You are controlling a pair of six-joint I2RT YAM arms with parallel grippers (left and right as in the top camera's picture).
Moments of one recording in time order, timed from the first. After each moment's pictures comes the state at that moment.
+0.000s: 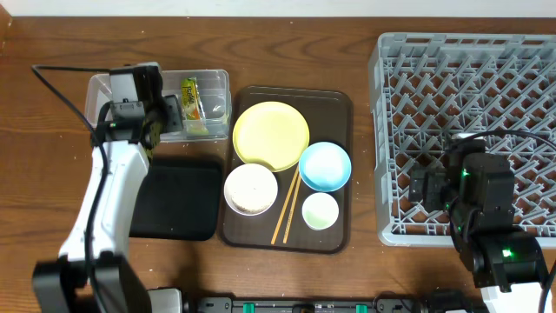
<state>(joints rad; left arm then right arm) 0.07 1.48 1.10 -0.53 -0.01 -0.08 0.11 0.81 0.79 -0.74 0.15 0.06</state>
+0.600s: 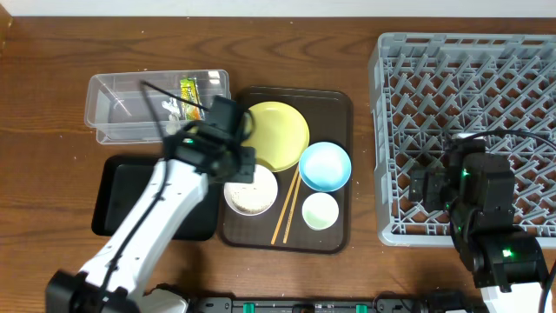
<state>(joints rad) -0.42 1.45 1.10 -0.92 0.07 -0.32 0.11 0.81 0.79 -0.74 0.15 0.06</state>
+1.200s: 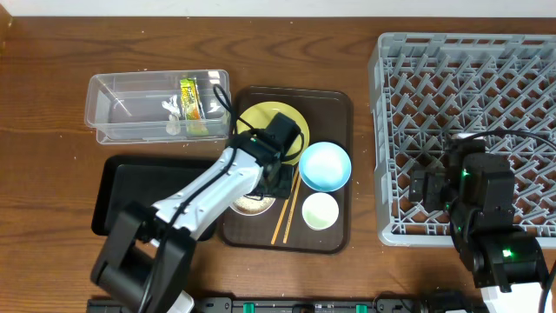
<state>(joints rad) -0.60 1.72 1.10 -0.84 0.07 -0.48 0.11 0.81 0.79 -0.74 0.15 0.06</state>
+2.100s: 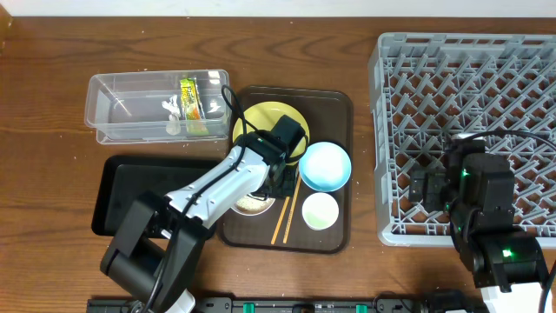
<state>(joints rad) -0.61 1.77 1.10 -0.80 0.07 -0.49 0.11 0.81 0.79 -0.75 0.15 0.06</state>
